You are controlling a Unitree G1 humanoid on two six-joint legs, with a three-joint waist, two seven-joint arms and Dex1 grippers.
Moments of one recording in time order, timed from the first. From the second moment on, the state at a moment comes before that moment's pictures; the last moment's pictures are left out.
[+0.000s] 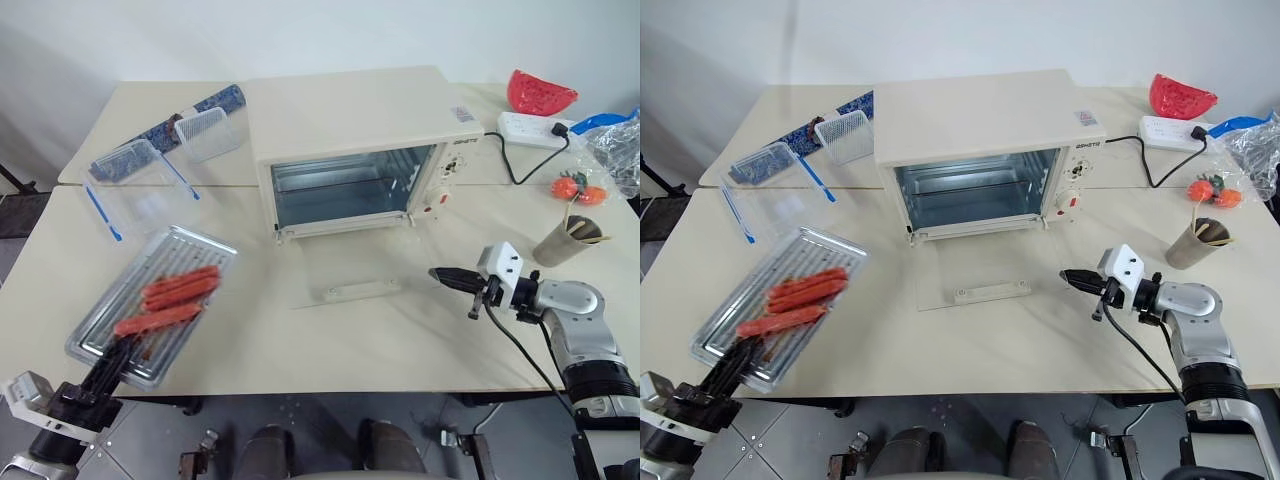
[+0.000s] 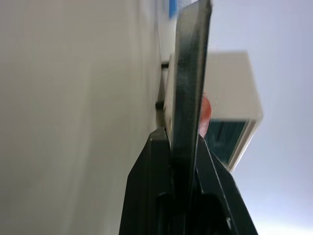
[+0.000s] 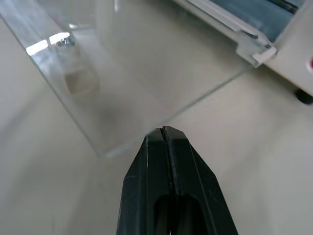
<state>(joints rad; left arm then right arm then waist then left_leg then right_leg) 0.37 0.27 0.93 -0.15 -1.95 1.05 -0.01 -0.46 -0.66 -0.05 0.54 0.26 -0.23 1.18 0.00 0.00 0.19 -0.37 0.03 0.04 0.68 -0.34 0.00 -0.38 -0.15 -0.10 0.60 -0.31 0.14</state>
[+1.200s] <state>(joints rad) 0.14 0.70 0.50 0.03 -1.95 1.28 -0.07 -0.26 -0.74 -0.33 -0.04 0.75 0.43 1.16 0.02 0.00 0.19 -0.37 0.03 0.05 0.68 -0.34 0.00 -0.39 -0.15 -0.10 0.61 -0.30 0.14</state>
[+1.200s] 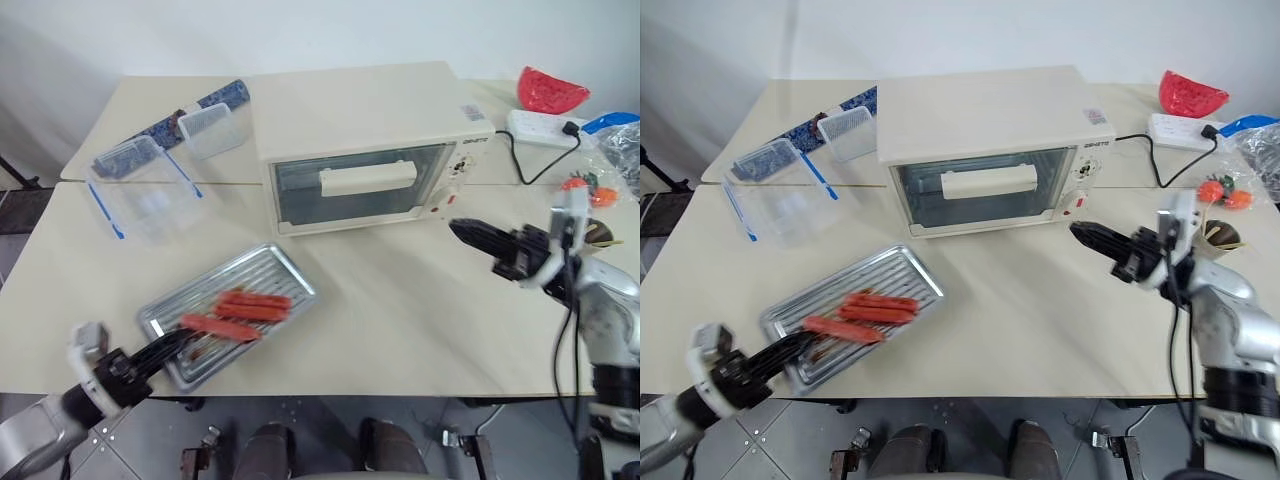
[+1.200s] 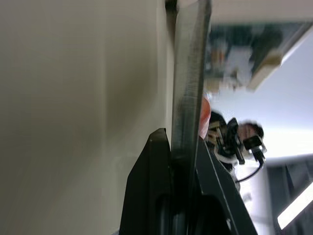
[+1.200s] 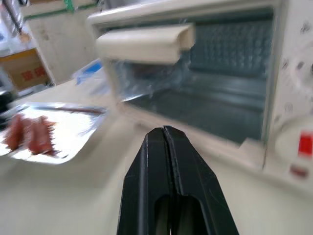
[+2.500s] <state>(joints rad) -0.67 0.40 0.12 0.36 -1.39 1.51 -0.02 0.52 -0.66 -0.56 -0.59 0.73 0.25 1.10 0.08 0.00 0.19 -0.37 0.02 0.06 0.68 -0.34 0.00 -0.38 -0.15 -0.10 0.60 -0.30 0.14</state>
